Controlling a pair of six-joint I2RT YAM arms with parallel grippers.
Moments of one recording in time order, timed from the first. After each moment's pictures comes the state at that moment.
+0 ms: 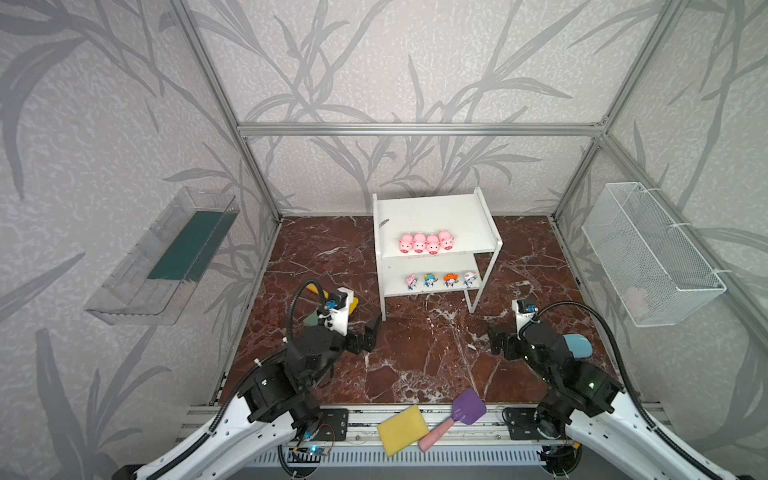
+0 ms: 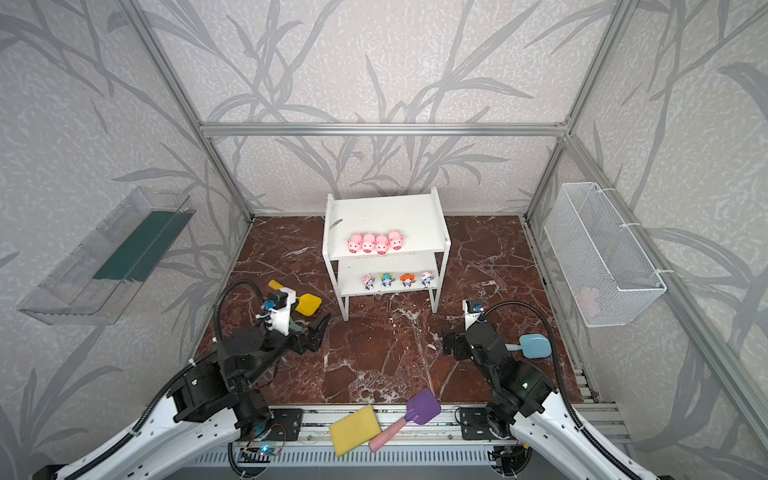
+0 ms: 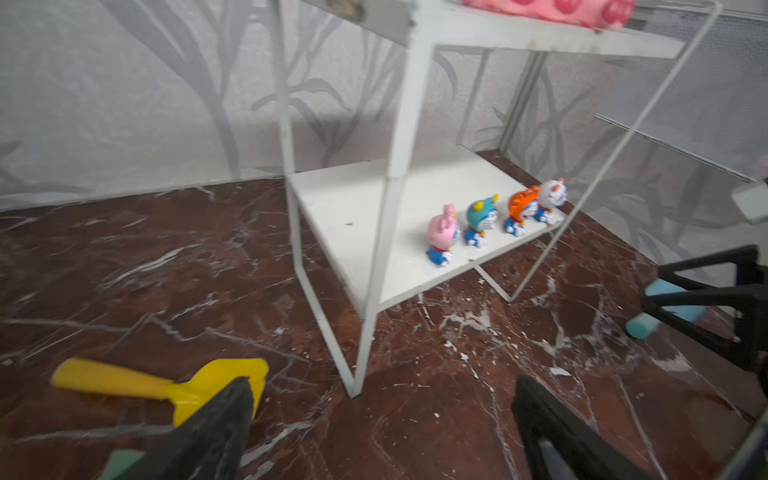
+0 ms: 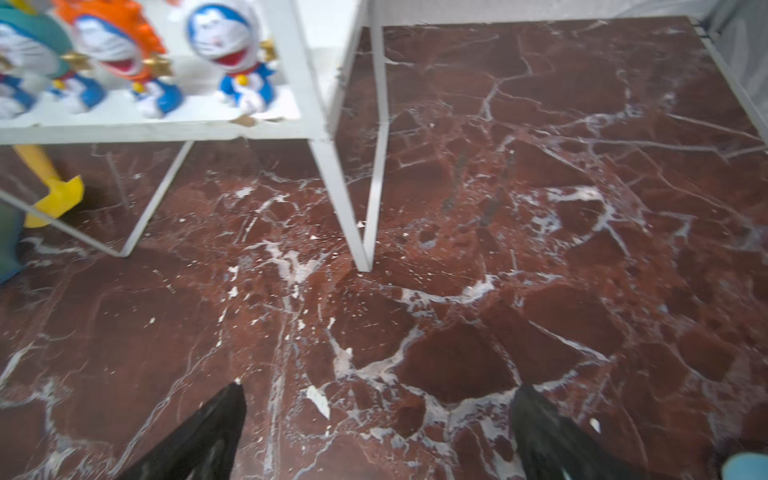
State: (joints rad) left arm -0.86 0.39 0.56 -0.46 -0.47 -0.29; right arm 0.63 0.50 0.44 -0.59 0.32 0.39
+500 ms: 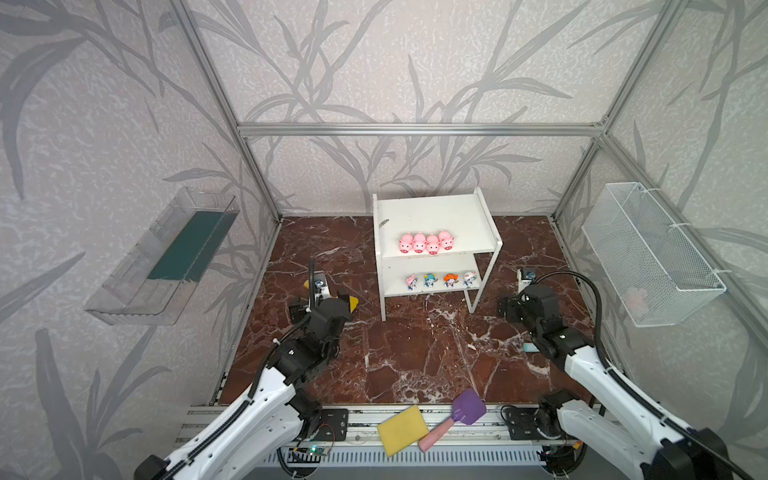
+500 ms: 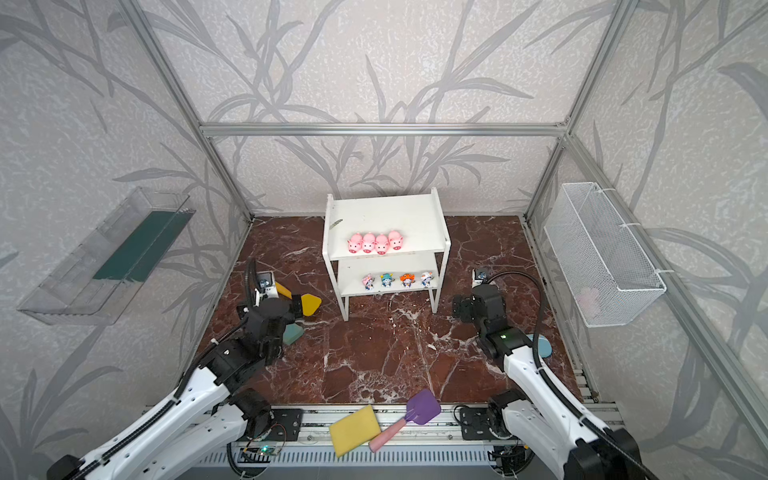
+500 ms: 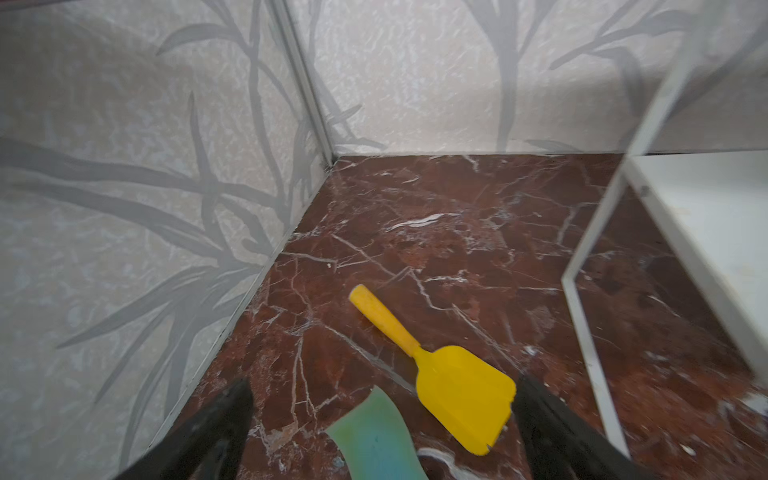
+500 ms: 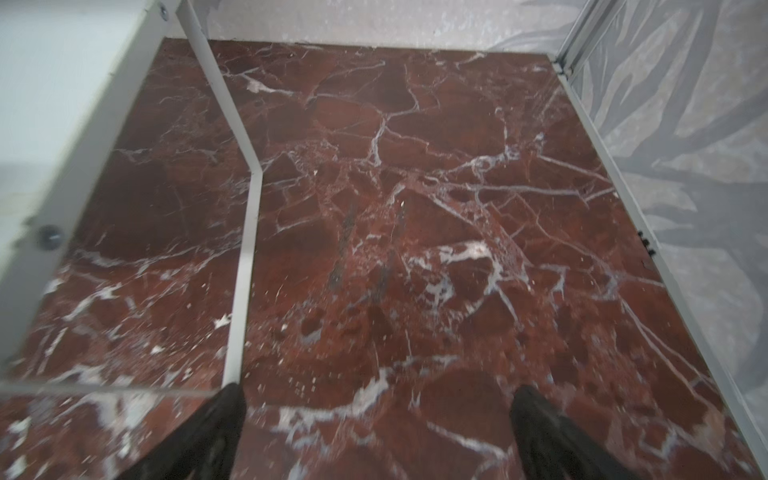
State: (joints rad) left arm -0.49 0.79 0.55 -0.31 -0.83 -0.27; right arm 0.29 1.00 0.44 -0.06 0.28 0.11
